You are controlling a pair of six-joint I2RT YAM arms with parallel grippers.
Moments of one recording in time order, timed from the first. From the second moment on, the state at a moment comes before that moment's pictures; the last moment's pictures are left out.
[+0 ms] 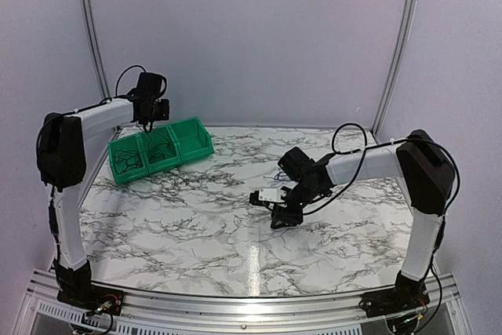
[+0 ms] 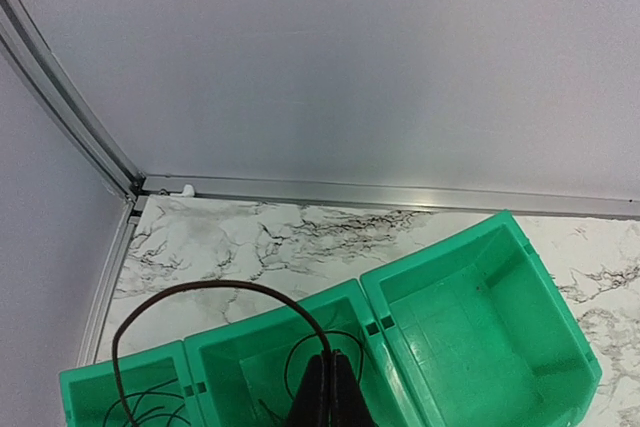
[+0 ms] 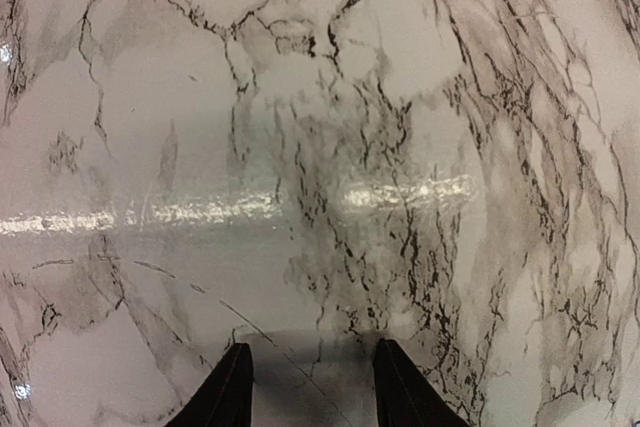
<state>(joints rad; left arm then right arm) -0.28 2.07 1.75 -0.29 -0.38 -0.15 0.72 1.92 1.18 -0.47 -0.32 -0.69</state>
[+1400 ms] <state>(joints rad) -0.26 2.13 1.59 -0.38 -0.18 -0.26 0.72 1.92 1.18 -0.47 -0.32 -0.70</state>
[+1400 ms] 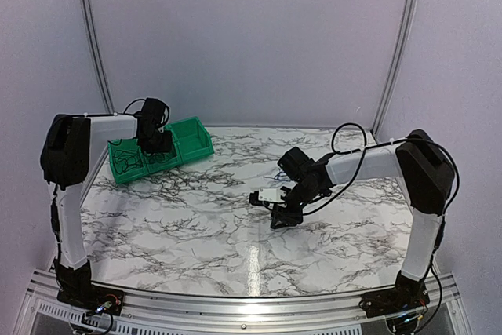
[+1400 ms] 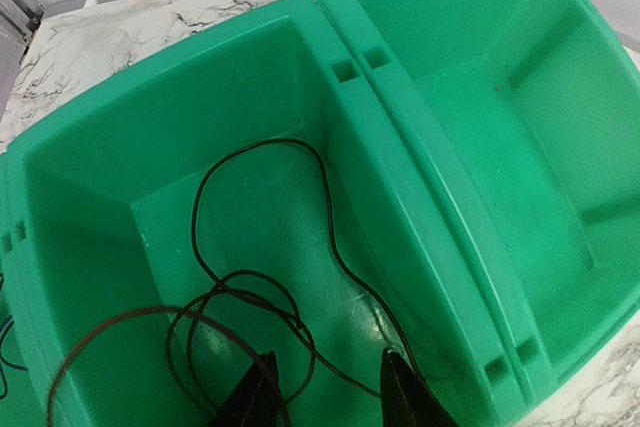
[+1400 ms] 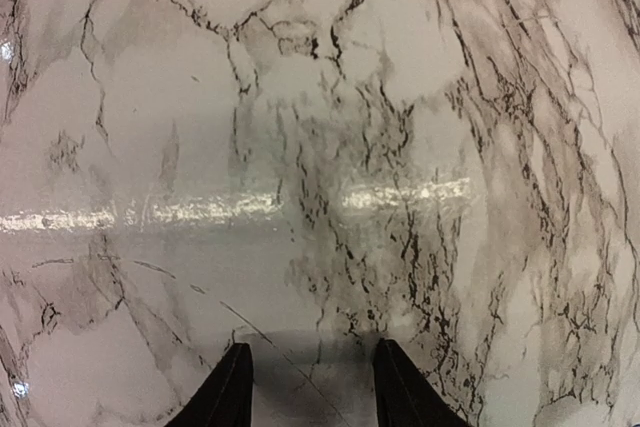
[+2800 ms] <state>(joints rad) -0.13 1.81 1.27 -0.50 -0.23 -0.45 0.72 1.94 1.21 -0.49 -0.33 -0.72</state>
